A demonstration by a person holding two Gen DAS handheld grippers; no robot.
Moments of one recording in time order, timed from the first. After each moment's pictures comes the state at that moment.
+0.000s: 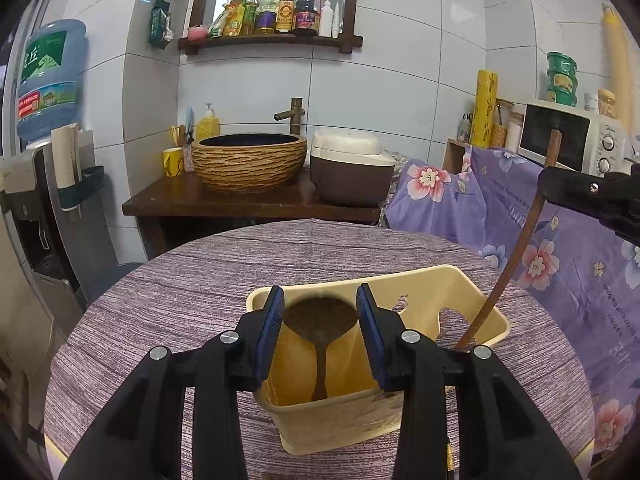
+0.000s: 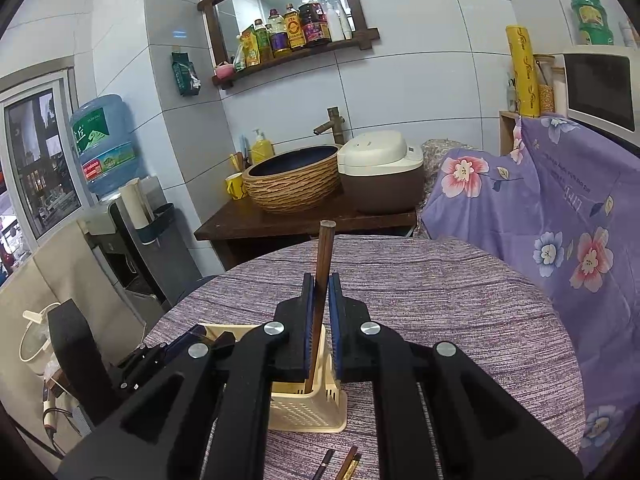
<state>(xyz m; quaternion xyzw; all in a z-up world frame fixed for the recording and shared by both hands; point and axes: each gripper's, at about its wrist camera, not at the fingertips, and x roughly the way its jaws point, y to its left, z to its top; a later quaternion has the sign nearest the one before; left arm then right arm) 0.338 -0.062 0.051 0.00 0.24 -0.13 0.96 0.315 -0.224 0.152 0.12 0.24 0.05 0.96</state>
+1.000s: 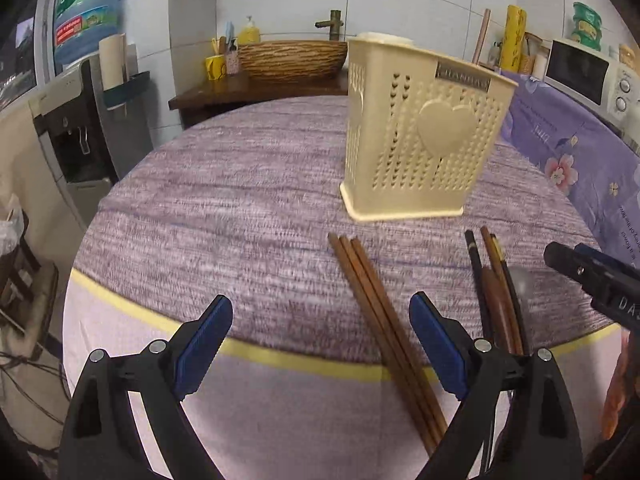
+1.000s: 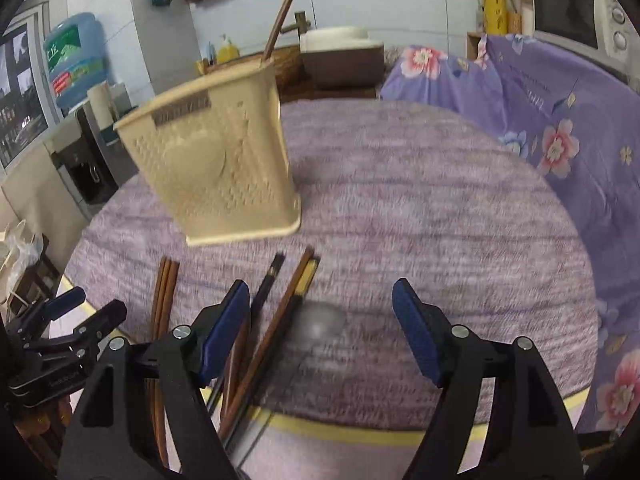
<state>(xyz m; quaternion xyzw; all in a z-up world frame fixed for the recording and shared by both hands) 0.227 -0.006 -0.041 0.01 0.38 -0.07 0.92 0.209 -0.207 -0.006 0.10 0.39 0.00 0.92</state>
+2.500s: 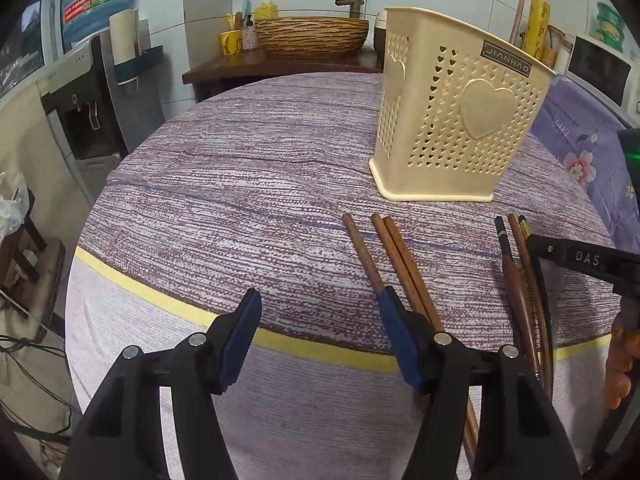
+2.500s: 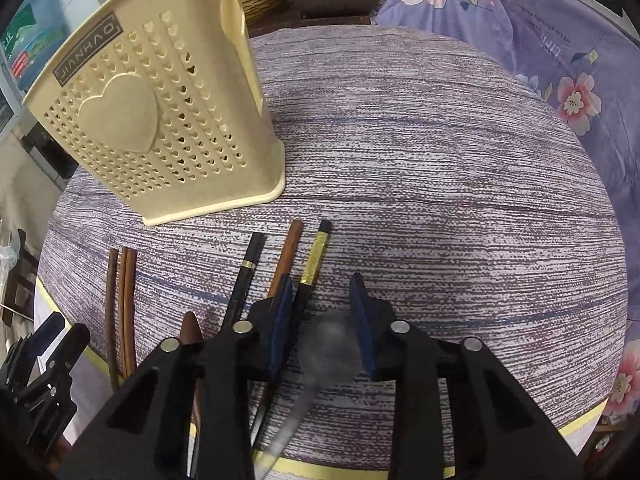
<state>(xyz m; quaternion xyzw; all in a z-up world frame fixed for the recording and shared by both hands) 0.238 0.007 -0.050 0.00 0.42 -0.05 0.91 0.282 -0.193 -0.039 0.10 0.50 -0.02 0.86</state>
